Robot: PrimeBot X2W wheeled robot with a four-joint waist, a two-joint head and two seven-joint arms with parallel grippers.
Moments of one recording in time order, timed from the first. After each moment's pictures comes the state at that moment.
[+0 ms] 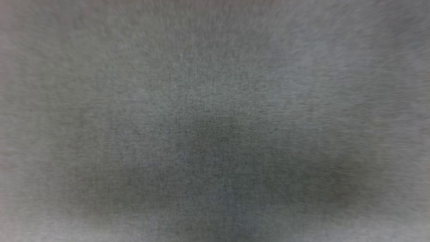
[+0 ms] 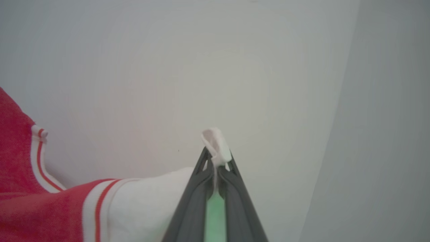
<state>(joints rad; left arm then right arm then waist) -2.12 0.29 -0.34 1.02 -0.70 -0.11 -0.16 -1.89 -0.32 0.13 0.84 0.09 0.13 -0.26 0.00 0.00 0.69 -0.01</state>
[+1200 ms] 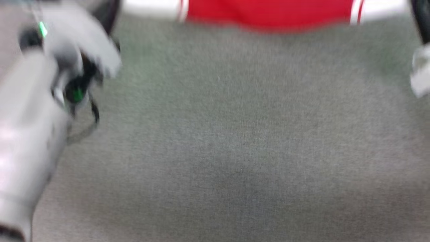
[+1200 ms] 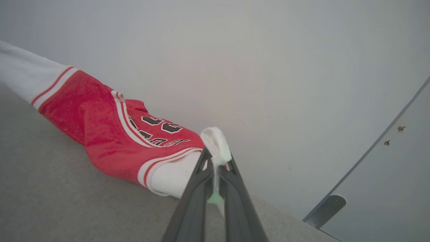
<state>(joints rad) -1.16 0.50 -0.68 0.67 -1.06 -0.13 0.03 -1.01 -0.67 0.65 0.49 0.63 0.13 -0.26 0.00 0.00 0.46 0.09</state>
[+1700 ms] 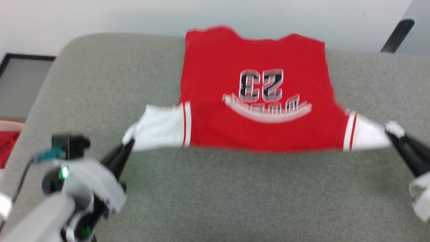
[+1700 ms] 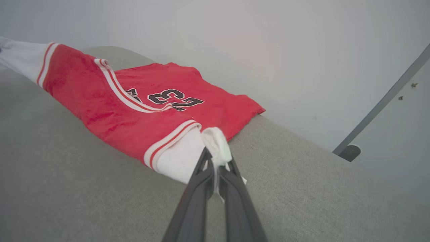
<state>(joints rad) -0.50 0.72 -0.72 0.21 -1.13 0.03 -0.07 -0.36 -0.87 0.53 0.09 0.70 0.13 -0.16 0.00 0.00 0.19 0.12</state>
